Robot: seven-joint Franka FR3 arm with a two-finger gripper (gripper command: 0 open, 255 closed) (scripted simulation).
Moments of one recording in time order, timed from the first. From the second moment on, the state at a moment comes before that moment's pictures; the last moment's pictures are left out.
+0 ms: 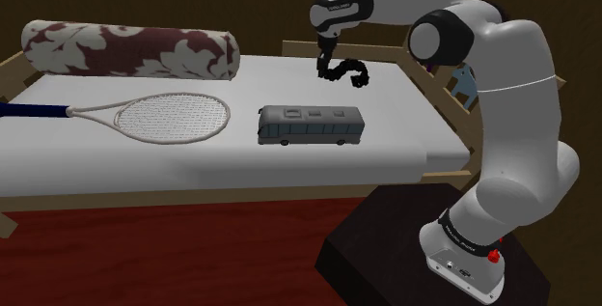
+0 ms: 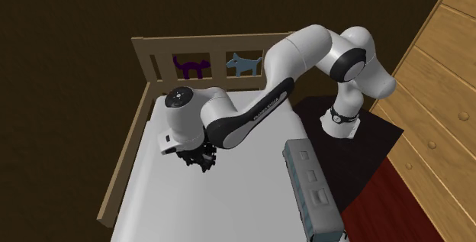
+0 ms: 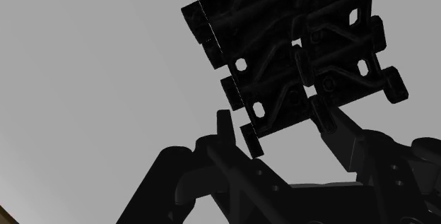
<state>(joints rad) -0.17 0.72 -0.13 -1.26 0.05 1.97 -0.73</state>
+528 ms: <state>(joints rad) -0.17 0.69 -0.14 -1.20 0.05 1.88 -0.73</state>
